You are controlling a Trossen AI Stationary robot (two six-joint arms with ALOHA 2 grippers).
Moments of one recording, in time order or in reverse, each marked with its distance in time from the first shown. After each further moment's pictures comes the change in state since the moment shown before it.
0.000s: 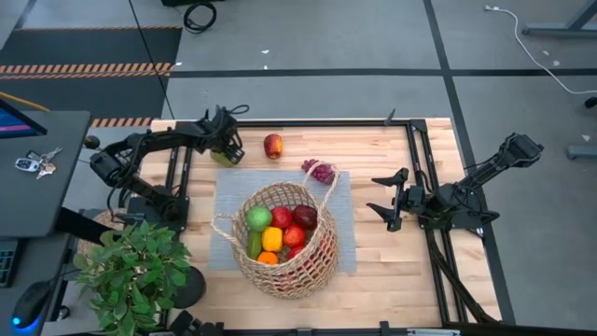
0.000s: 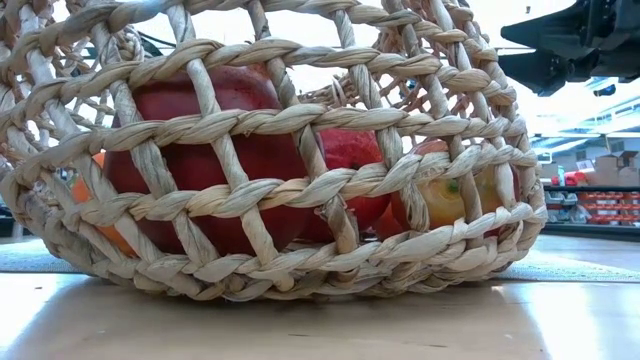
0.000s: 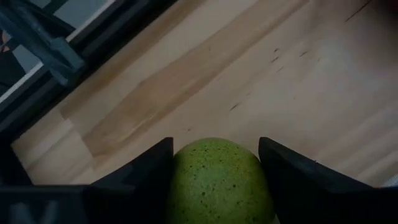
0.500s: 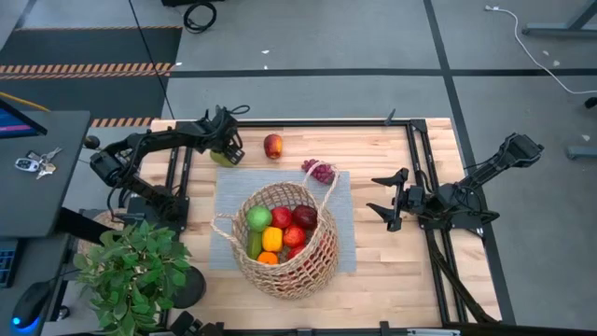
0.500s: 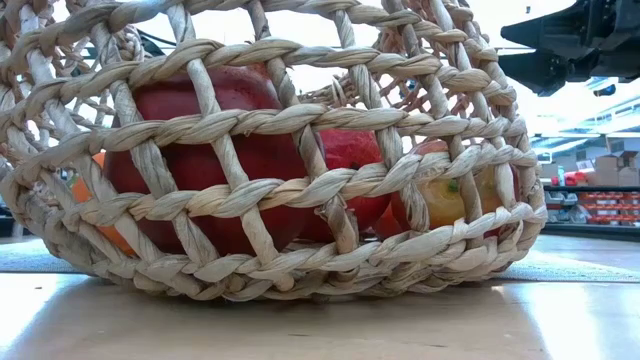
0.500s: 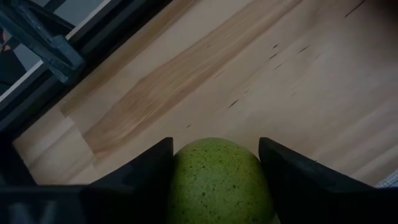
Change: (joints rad) left arm -0.009 -0.001 0.009 -0.021 -0.005 0.000; right arm 0.000 0.000 0.000 0.000 0.000 0.000
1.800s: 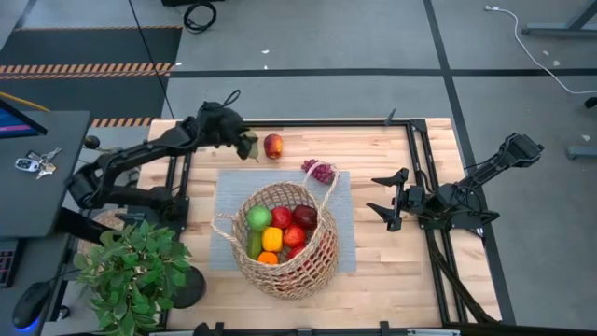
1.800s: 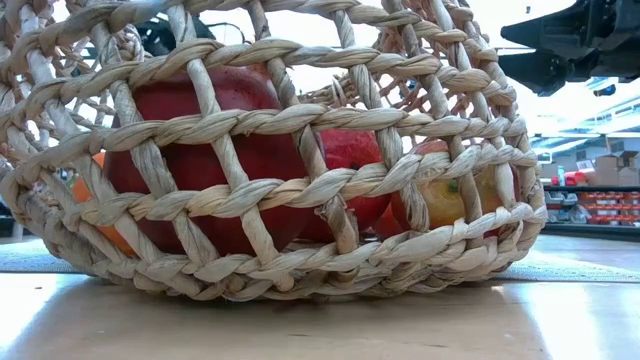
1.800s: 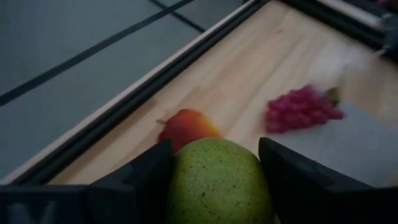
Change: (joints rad) left arm -0.116 -0.285 0.002 0.262 0.340 -0.067; right arm 0.000 0.000 0.000 0.000 0.000 0.000
